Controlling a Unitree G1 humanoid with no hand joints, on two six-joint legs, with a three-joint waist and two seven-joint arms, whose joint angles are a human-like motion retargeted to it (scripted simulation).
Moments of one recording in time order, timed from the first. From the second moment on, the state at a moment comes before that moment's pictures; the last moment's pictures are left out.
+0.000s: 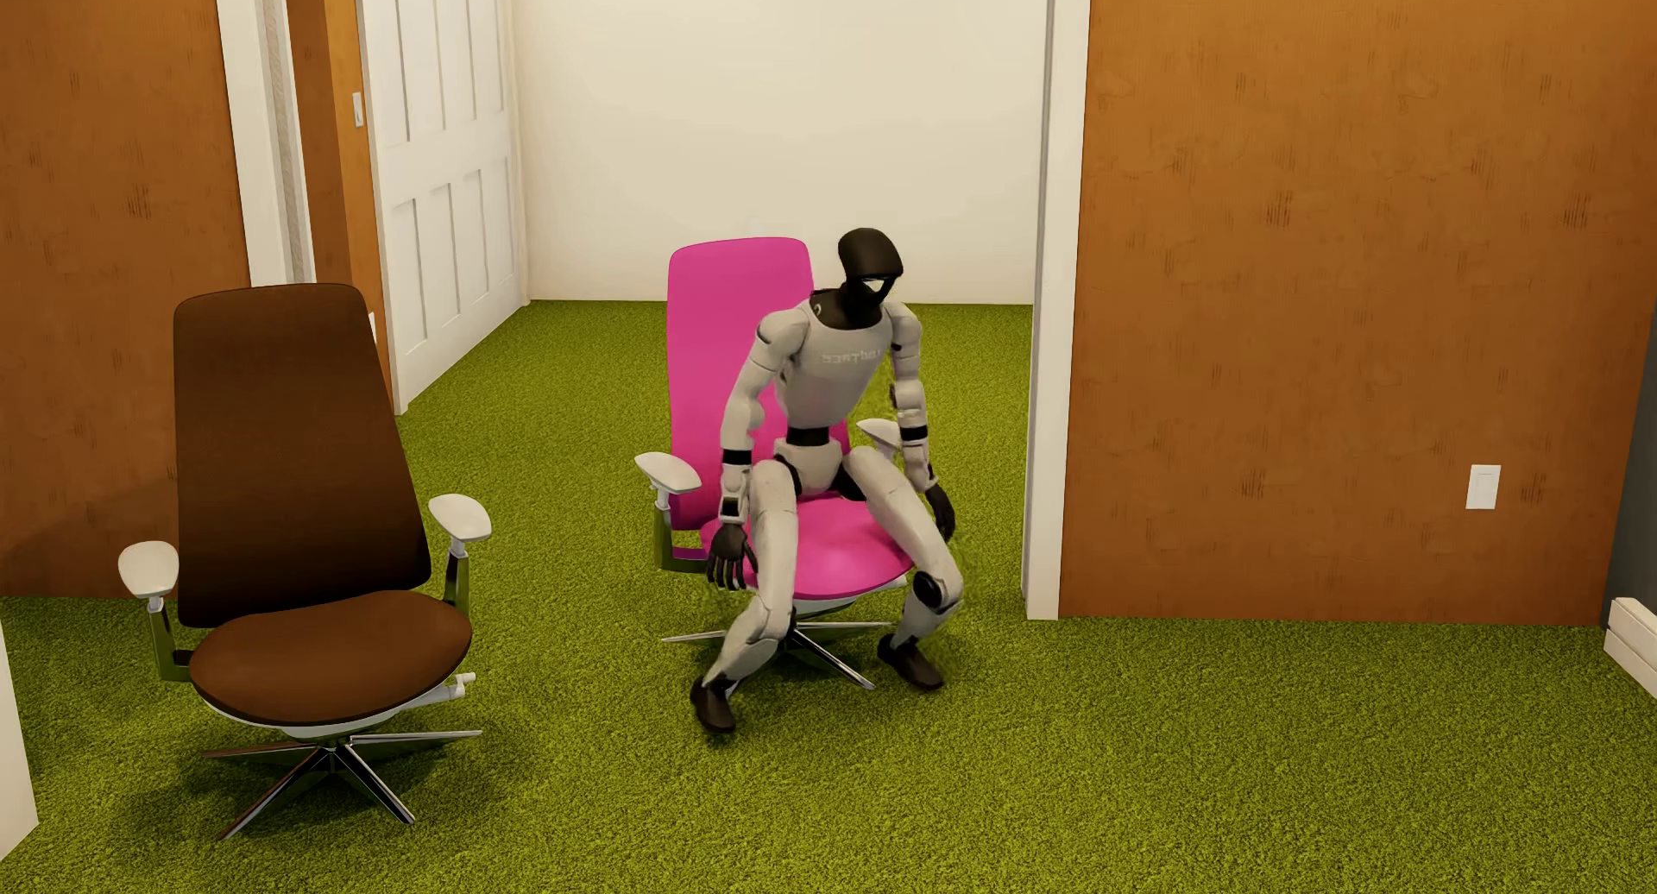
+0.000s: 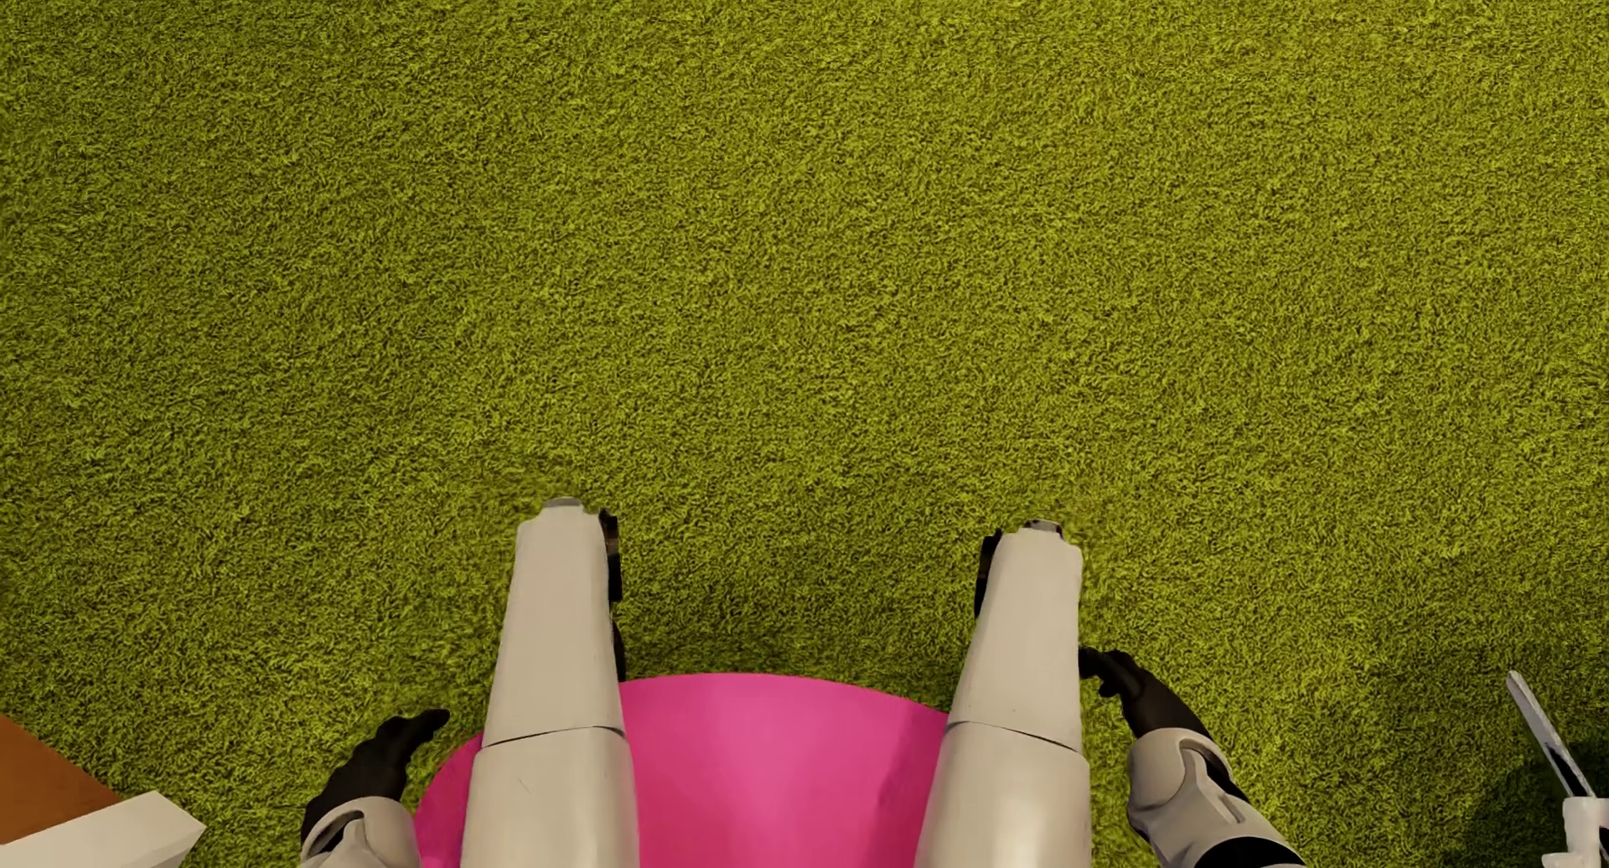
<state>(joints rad) -0.92 -0.86 -0.01 0.19 -0.30 0.00 -0.15 0.17 0.58 1.63 1.54 -0.23 -0.30 -0.62 -0.71 0.34 -0.39 -0.16 0.13 -0.38 0.41 1.14 1.11 0.19 -0.21 0.13 -0.01 0.46 -0.25</state>
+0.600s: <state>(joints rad) 0.45 -0.47 -0.16 0.07 -0.07 0.03 0.12 0.06 0.21 0.06 0.39 -0.31 0.05 -0.33 -0.18 0.28 -0.27 -0.06 0.02 -0.52 0.22 0.98 1.16 0.33 -0.25 0.01 -0.12 0.32 -0.10</state>
